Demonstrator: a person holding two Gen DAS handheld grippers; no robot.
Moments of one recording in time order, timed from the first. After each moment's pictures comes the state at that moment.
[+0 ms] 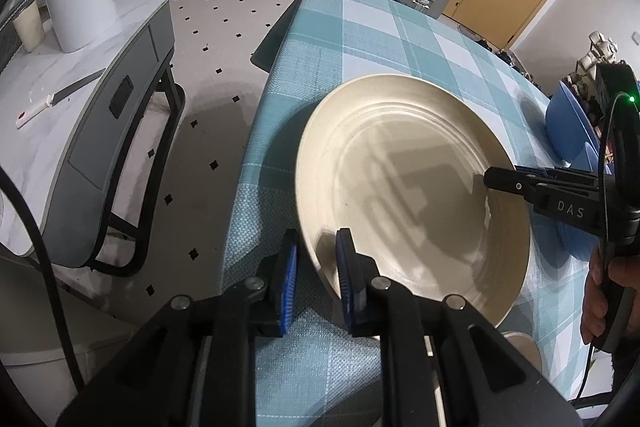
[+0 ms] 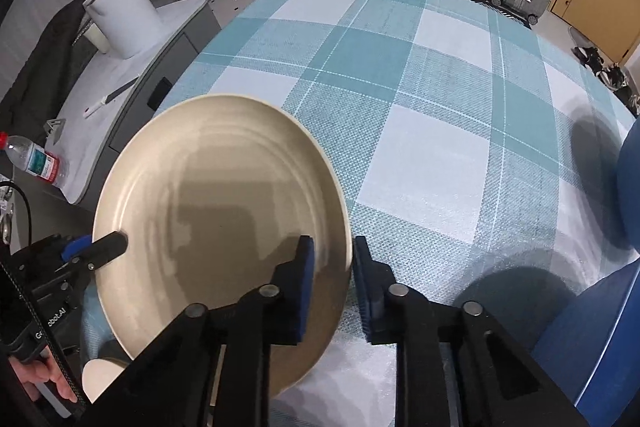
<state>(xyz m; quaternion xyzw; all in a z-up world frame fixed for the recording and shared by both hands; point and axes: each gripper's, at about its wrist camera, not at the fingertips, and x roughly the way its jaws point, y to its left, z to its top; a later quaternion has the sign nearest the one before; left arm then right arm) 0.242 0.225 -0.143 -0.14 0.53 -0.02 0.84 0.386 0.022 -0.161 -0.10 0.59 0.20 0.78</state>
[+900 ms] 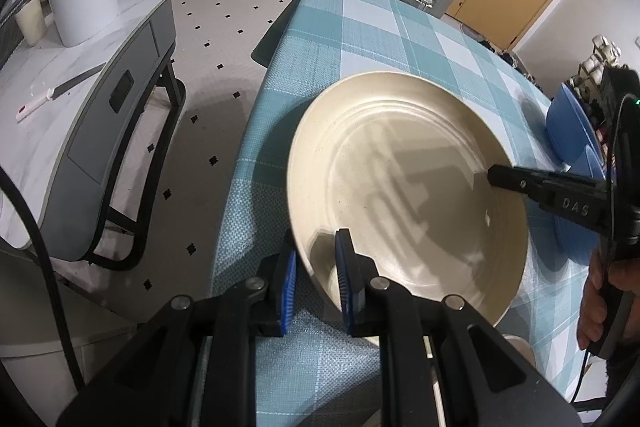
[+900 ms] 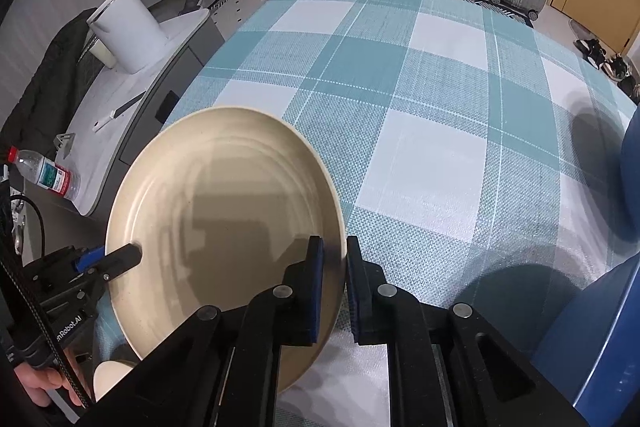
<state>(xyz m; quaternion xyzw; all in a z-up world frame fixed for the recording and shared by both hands) 0.242 0.222 -0.143 -0.15 0.53 -0.02 0.83 0.386 0.013 -0.157 -0.07 0.58 0.21 0.78</state>
